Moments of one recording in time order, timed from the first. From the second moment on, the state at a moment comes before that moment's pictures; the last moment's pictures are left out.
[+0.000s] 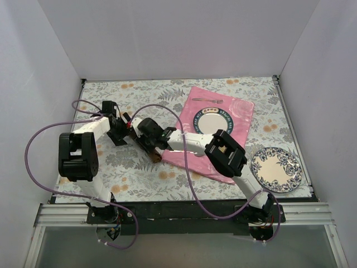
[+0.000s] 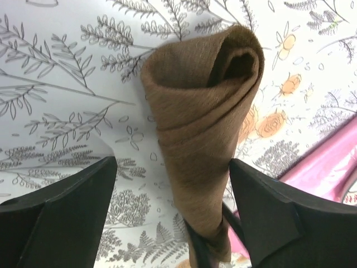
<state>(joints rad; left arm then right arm) -0.01 1.73 1.07 -0.48 0.20 -0.64 1.07 2.27 1.74 -0.24 0.07 0.00</state>
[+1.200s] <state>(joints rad) -0.05 1.75 1.03 -0.40 0.25 -0.70 0.80 2.32 1.47 0.34 -0.79 0.67</state>
